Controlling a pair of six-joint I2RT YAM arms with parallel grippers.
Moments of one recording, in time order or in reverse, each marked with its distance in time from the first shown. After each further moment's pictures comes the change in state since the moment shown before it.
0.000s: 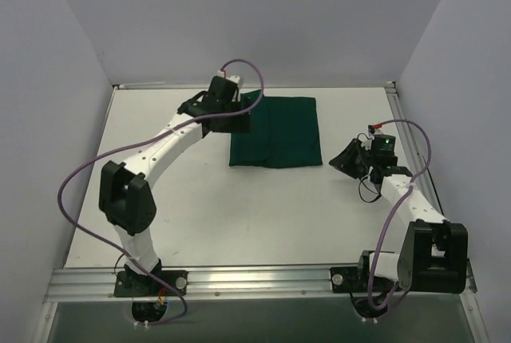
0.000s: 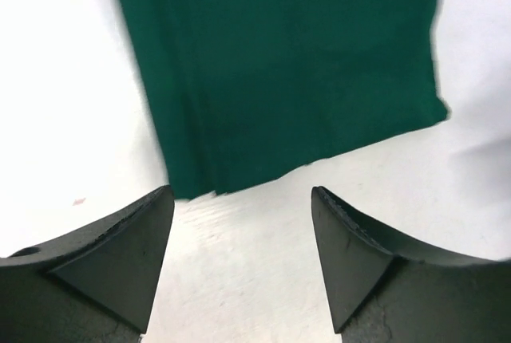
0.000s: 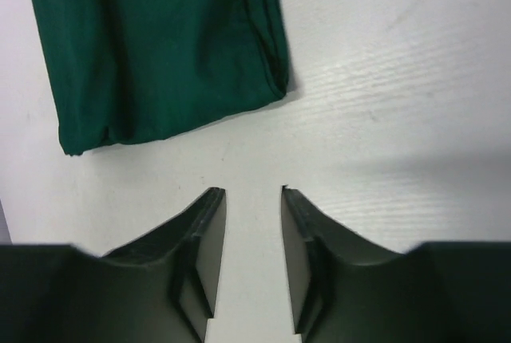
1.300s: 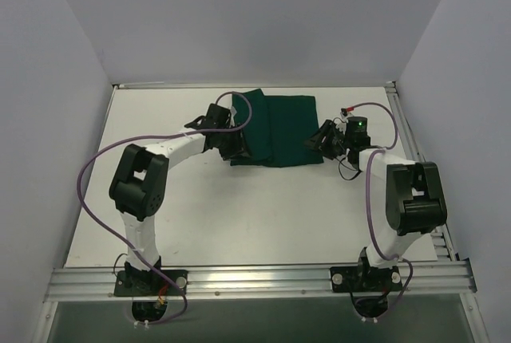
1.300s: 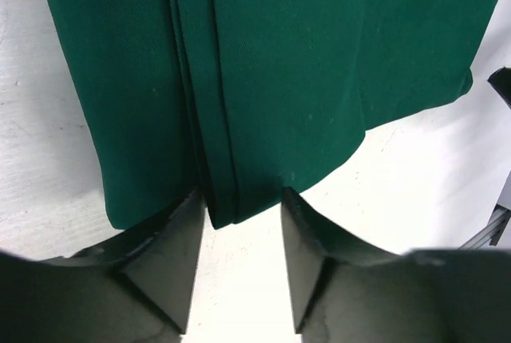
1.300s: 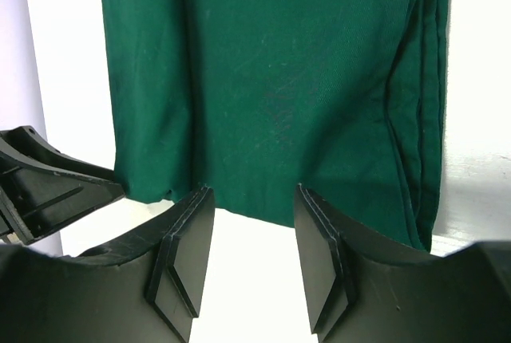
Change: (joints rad) left arm 0.145 0.068 -0.418 0.340 0.340 -0.274; right arm 0.150 0.459 0.196 0.374 -0.113 0.112
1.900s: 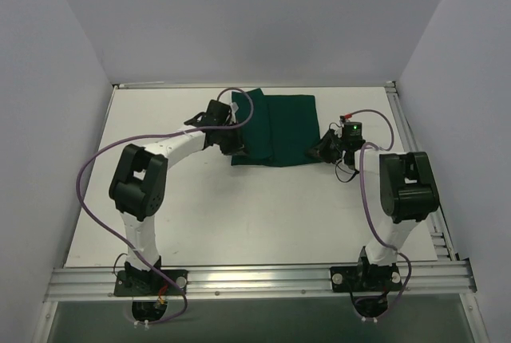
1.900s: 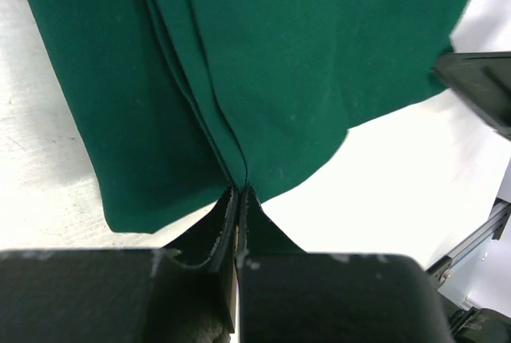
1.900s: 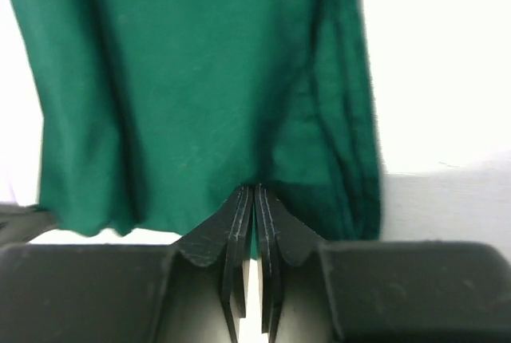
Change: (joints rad) left arm 0.000 0.008 0.034 -0.010 0.014 0.024; right arm -0.001 0.113 0.000 0.031 0.066 0.019
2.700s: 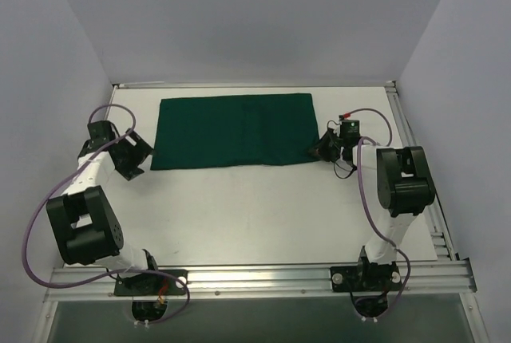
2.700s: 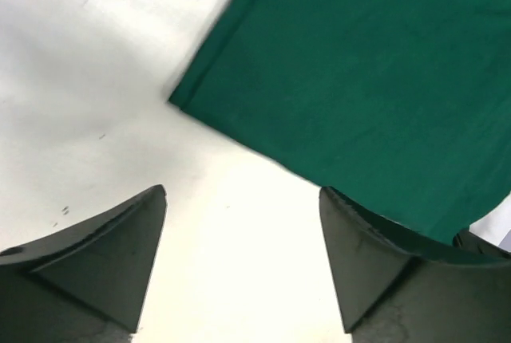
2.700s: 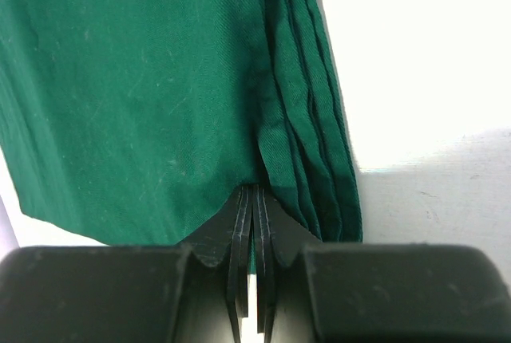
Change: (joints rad) left arm 0.729 -0.453 -0.389 -0.100 -0.030 0.040; right arm 0.005 0.072 0.064 -0.054 0.041 0.000
